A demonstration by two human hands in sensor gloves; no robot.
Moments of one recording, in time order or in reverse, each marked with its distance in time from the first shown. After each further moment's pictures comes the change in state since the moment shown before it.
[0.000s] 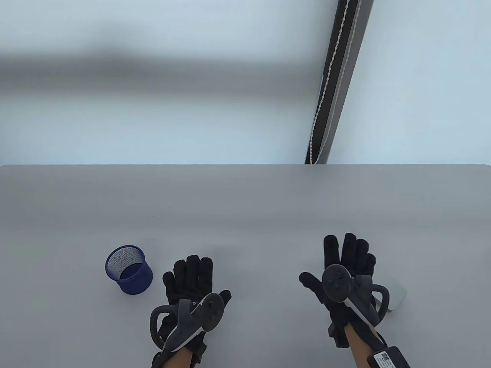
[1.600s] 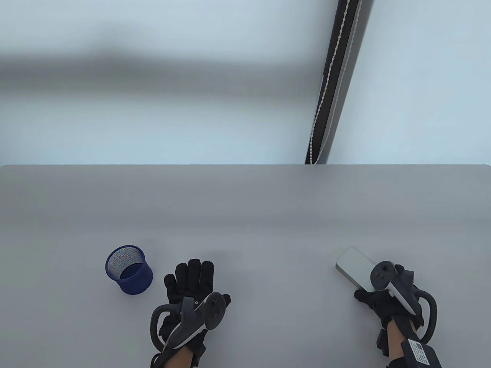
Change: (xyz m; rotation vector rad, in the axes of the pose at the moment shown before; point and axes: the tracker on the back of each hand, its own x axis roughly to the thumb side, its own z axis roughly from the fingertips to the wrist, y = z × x) left_hand 0.000 -0.004 -0.001 -0.084 -0.001 -0.050; right_hand -0.112 0.065 -0.026 0.386 0.298 0.134
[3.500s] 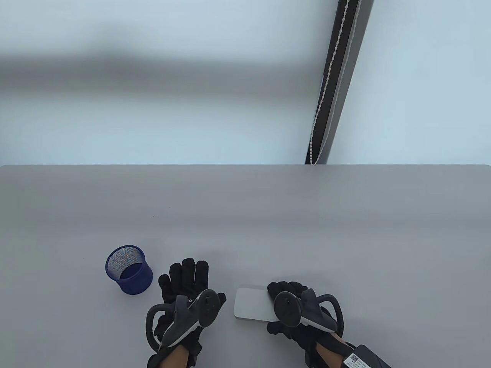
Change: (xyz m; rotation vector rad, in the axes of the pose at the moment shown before) left_hand -0.009 -0.002 -0.002 -0.027 0.023 0.027; right_hand 0.179 0.025 0.115 -0.073 -0.765 0.053
